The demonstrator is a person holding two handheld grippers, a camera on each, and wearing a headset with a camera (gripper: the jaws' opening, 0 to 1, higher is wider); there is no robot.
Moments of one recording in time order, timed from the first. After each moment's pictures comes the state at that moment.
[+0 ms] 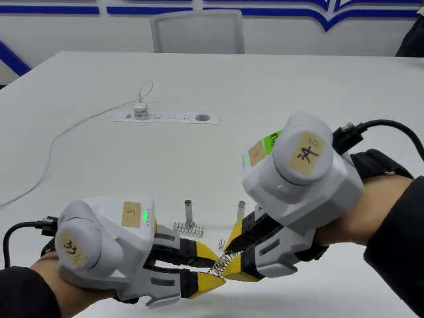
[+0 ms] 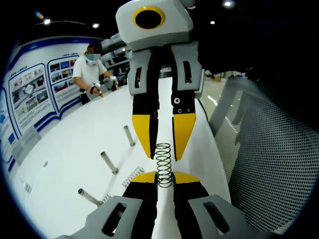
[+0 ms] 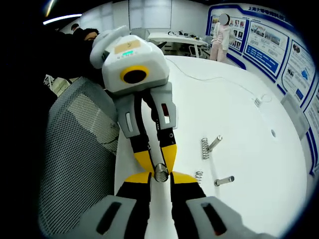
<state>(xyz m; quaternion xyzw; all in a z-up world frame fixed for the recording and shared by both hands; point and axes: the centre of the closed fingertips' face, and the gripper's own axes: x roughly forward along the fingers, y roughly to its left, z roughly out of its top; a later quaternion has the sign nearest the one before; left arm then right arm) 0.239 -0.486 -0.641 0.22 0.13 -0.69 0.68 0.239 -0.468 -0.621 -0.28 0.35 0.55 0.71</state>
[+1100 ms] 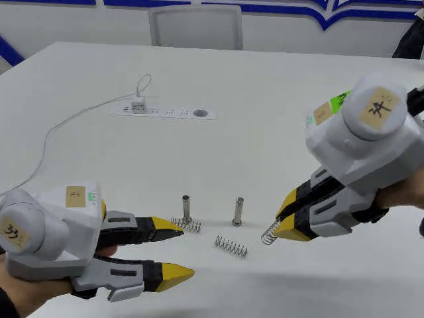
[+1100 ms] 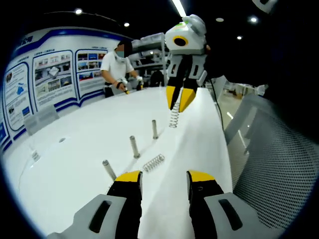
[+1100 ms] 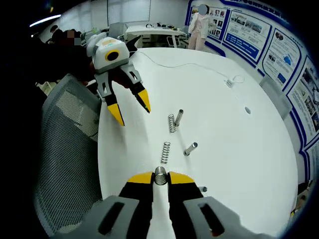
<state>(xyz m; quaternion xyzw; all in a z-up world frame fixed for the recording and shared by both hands) 0.268 -0.435 -0.631 0.14 0.15 -0.62 0.76 0.269 -0.552 -0.598 -0.30 0.38 0.45 0.75</state>
